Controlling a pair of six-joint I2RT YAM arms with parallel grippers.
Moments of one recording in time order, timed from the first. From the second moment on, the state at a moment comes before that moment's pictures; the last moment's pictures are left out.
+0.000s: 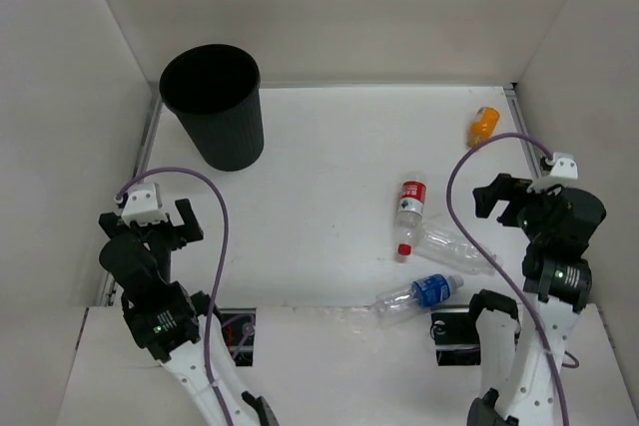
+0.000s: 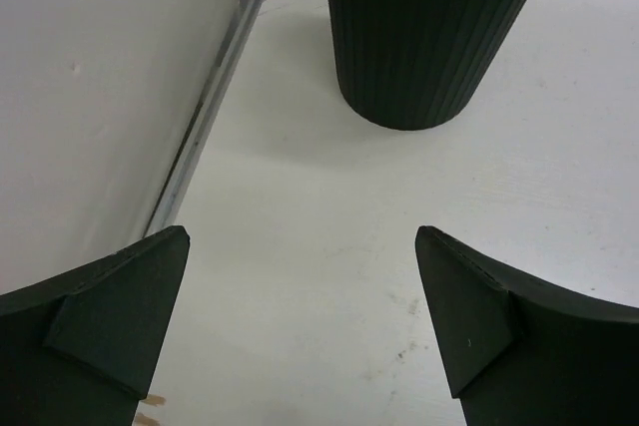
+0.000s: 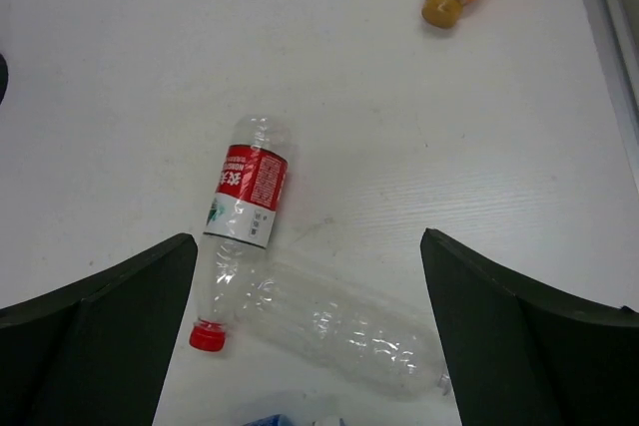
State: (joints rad) left arm 0.56 0.29 0.86 -0.79 0.35 0.13; right arm -0.37 0.54 0.87 -0.70 -0.42 0.08
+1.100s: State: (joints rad) left arm 0.73 0.13 0.76 -0.82 0.72 -0.29; right arm -0.43 0.85 1.12 -0.65 -0.52 0.25
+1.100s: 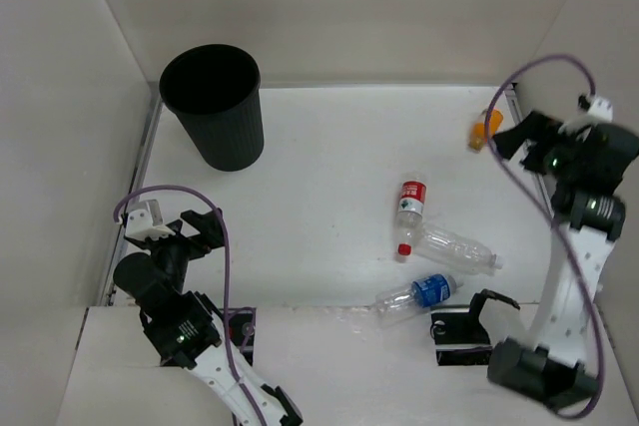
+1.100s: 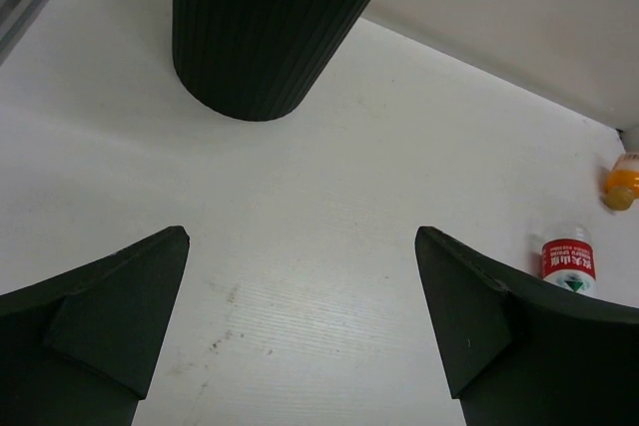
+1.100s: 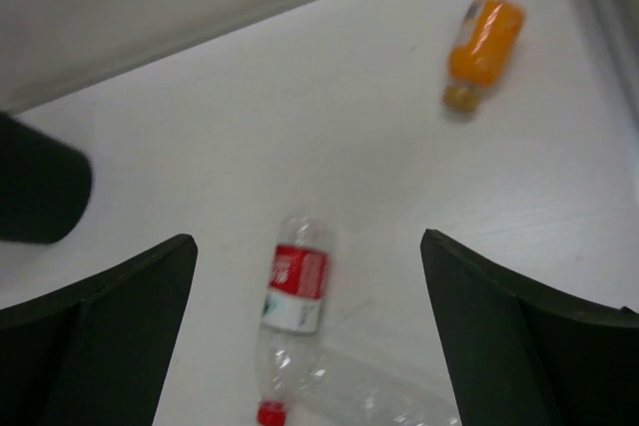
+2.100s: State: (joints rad) left arm 0.77 0.13 0.75 -0.81 0.74 -0.30; right arm -0.29 1.33 1.19 -0.46 -0.17 0.01
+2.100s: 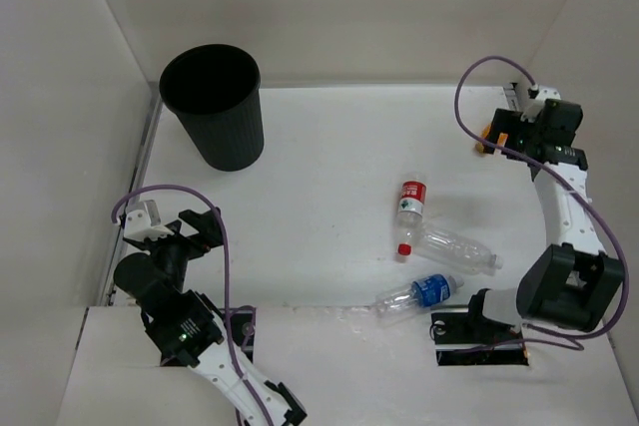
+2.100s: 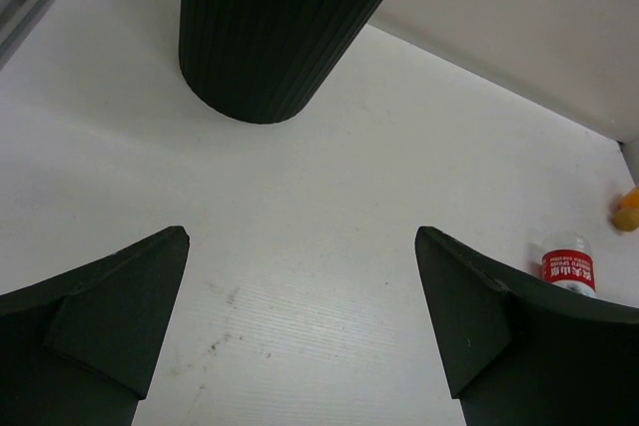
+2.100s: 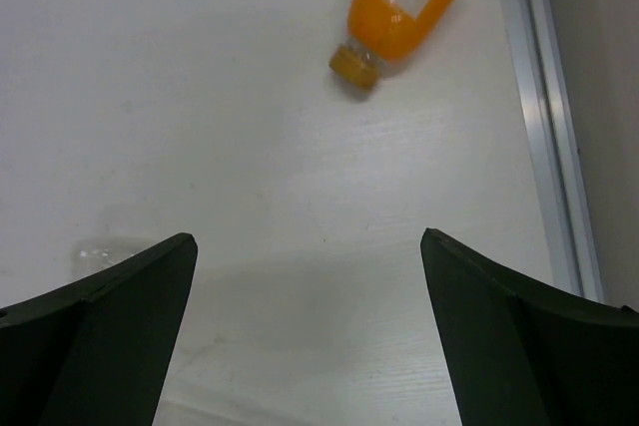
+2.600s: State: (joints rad) left arm 0.76 0.13 0.75 -0.81 0.74 -0.30; right arm -0.33 1.60 1.22 -0.27 -0.18 0.18
